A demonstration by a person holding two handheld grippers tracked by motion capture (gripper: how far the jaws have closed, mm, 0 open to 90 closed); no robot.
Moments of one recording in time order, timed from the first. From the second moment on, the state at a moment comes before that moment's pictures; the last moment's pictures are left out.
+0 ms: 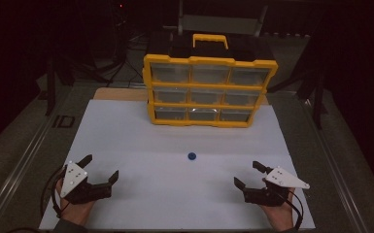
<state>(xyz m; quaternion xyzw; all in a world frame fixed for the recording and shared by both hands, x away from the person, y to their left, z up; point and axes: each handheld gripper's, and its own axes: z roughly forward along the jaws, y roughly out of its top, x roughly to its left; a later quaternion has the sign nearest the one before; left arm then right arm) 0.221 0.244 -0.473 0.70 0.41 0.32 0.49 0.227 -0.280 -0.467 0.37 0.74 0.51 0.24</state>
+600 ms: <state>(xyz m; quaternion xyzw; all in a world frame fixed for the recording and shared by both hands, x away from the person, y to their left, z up) 0.222 0.244 -0.472 0.70 0.41 0.32 0.49 0.246 -0.259 -0.446 0.35 0.75 0.51 0.24</state>
